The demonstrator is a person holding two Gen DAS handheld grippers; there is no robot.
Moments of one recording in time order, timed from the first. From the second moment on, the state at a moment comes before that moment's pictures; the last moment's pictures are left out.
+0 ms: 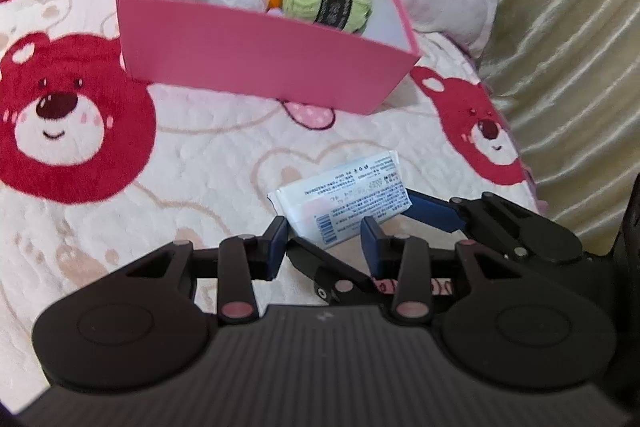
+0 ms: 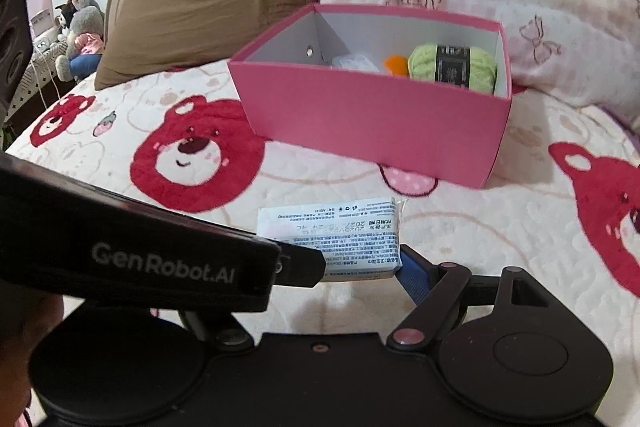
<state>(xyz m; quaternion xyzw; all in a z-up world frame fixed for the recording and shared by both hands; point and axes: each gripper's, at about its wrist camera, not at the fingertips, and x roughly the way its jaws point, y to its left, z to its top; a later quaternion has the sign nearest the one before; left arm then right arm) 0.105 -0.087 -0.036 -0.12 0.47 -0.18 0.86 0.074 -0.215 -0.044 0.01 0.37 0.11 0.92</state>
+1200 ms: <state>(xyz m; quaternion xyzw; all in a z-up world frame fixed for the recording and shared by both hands) 0.092 -0.063 0.041 -0.13 0.42 -0.18 0.88 0.072 -0.200 0.045 -0.03 0.33 0.17 0.93</state>
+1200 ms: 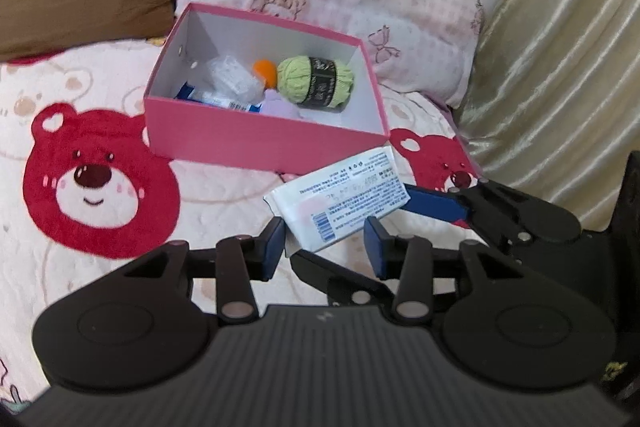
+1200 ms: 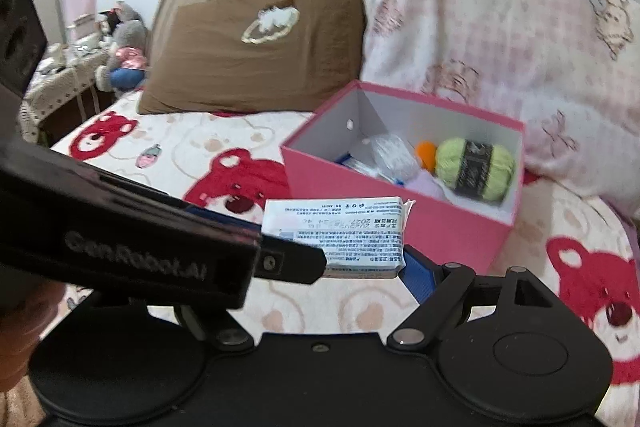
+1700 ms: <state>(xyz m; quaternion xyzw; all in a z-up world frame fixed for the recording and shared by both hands) 0.133 -0.075 0.049 -0.09 0.39 -0.17 0.90 0.104 -0.204 0.053 -0.05 0.32 0.17 0.93</state>
